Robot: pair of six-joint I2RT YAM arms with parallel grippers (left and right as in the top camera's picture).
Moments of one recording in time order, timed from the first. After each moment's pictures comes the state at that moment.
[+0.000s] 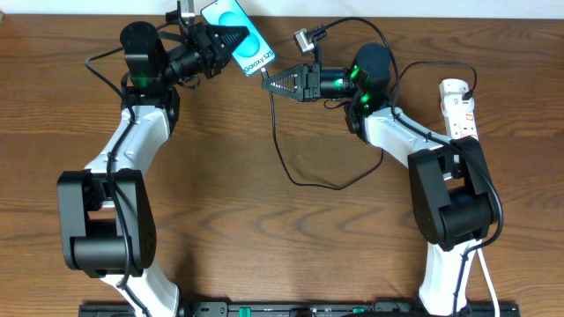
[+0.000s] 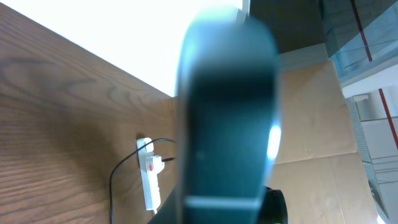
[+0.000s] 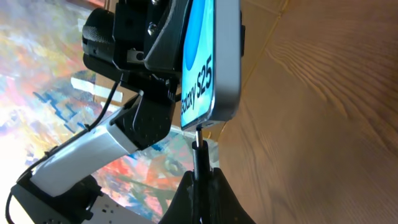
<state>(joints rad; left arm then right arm) 0.00 1.87 1.25 0.59 1.02 -1.29 0.34 2.10 1.33 0.93 -1.27 1.33</state>
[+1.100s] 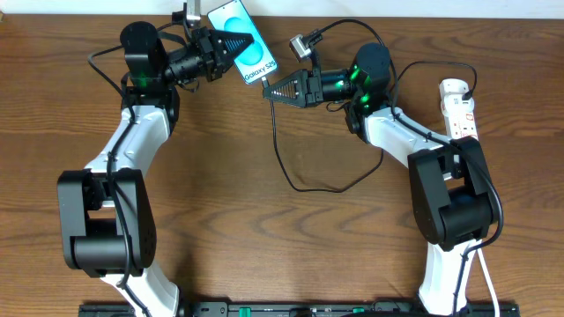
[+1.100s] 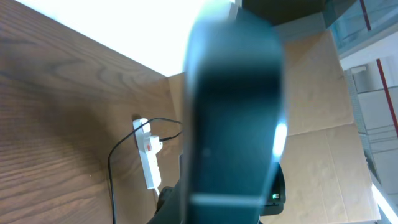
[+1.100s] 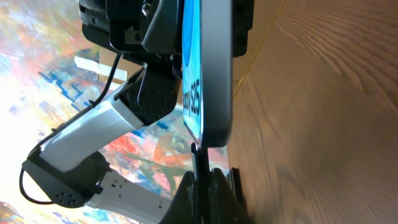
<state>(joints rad) 0.00 1.87 1.25 0.59 1.13 -1.25 0.34 2.10 1.33 0.93 -1.38 1.35</state>
